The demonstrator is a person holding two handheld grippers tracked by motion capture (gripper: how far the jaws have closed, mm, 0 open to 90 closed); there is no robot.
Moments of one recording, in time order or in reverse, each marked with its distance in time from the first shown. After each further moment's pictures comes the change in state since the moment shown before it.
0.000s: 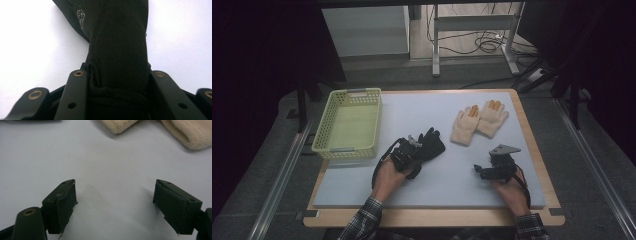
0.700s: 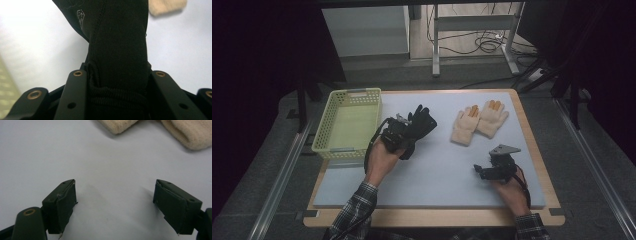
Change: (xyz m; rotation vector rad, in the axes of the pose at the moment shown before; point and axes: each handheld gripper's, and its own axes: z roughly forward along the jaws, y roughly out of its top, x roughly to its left) left arm 0.035 0.038 -0.052 -0.072 0.081 -0.084; right arm 0.000 0.000 0.000 0.000 -0.001 -0.001
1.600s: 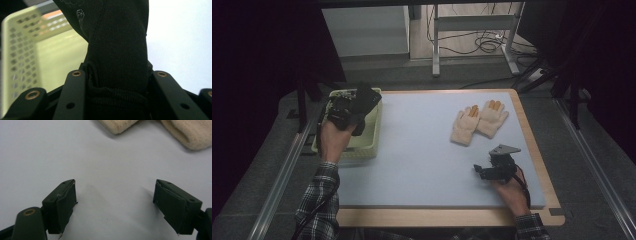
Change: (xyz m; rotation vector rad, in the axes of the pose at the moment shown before) left arm 0.138 -0.021 -0.064 -0.021 0.259 -0.222; right arm 0.000 0.000 0.000 -0.002 -0.001 0.001
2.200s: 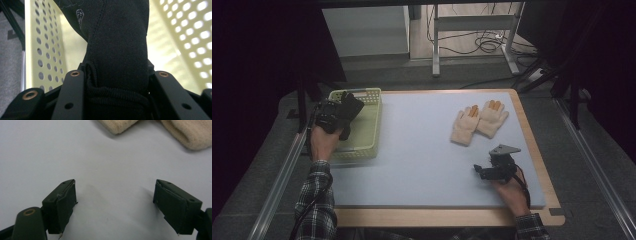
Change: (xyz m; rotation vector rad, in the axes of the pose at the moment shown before) left arm 0.061 -0.032 0.046 0.103 0.066 -0.078; right arm 0.000 0.000 0.000 -0.001 0.000 0.000
